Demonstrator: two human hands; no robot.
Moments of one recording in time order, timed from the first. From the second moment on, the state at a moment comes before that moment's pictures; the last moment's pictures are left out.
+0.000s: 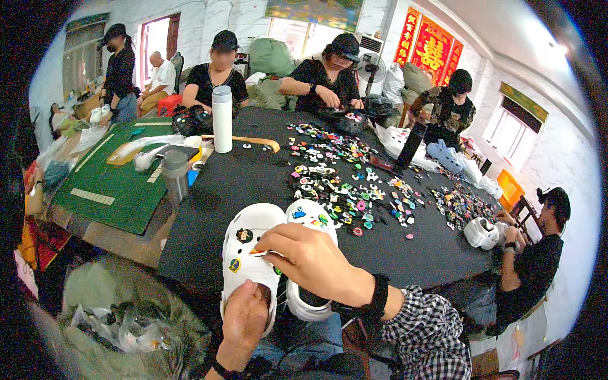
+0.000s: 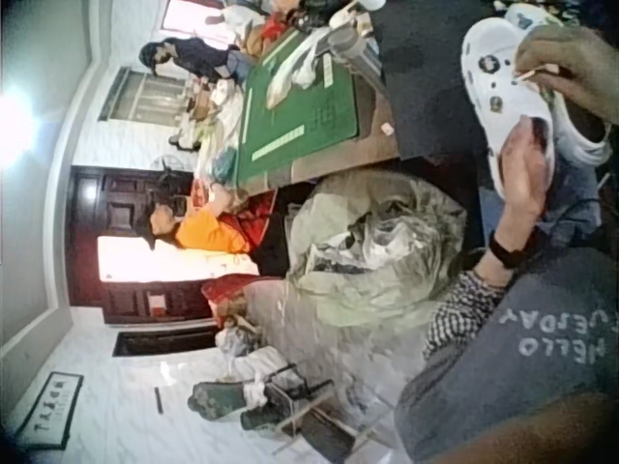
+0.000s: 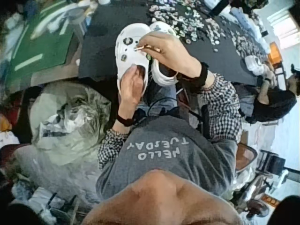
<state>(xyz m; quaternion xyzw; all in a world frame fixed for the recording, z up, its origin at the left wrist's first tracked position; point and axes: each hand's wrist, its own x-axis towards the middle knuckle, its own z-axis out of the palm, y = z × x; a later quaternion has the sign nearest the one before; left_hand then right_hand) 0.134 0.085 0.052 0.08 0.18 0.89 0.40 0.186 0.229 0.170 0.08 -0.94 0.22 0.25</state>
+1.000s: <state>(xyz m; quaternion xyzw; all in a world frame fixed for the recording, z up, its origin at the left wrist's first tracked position) 0.128 0.082 0.045 0.07 0.14 0.89 0.43 0.154 0.242 0.195 0.12 -0.96 0.26 0.00</state>
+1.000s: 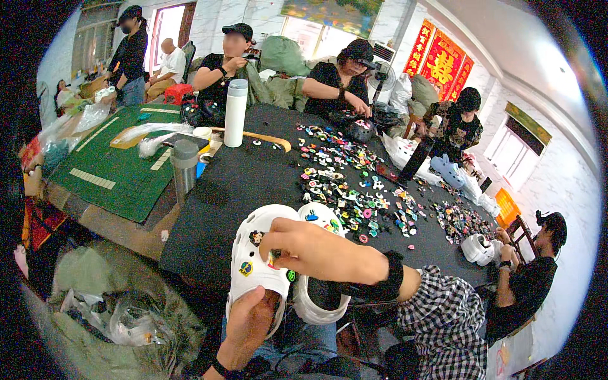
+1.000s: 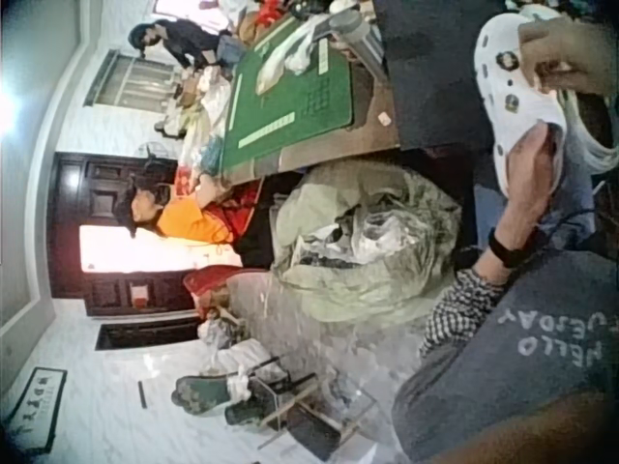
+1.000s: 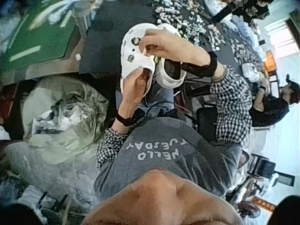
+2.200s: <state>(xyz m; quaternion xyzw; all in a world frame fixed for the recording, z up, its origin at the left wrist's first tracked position) 0.131 0.084 0.052 0.06 0.15 0.89 0.43 0.215 0.233 0.172 0.13 -0.96 0.11 0.23</state>
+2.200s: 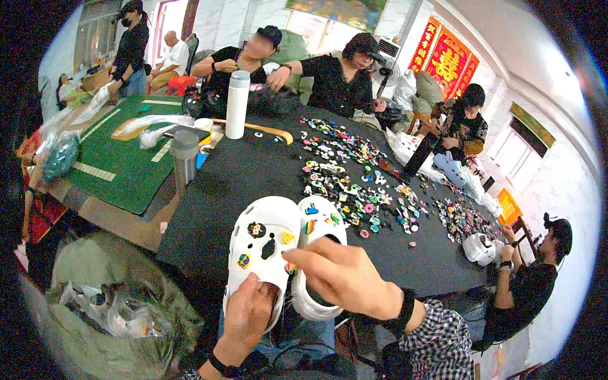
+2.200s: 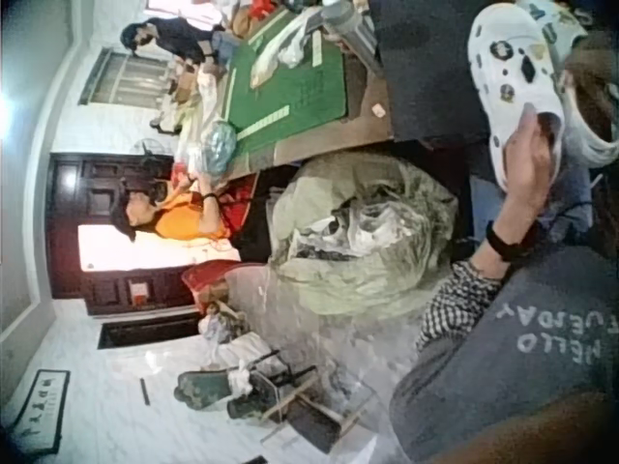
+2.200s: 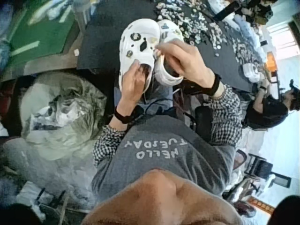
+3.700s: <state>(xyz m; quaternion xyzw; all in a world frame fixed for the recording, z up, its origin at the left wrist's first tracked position) 0.129 0.085 0.038 0.07 0.19 0.90 0.38 0.236 0.442 0.194 -0.17 -0.86 0.01 0.48</state>
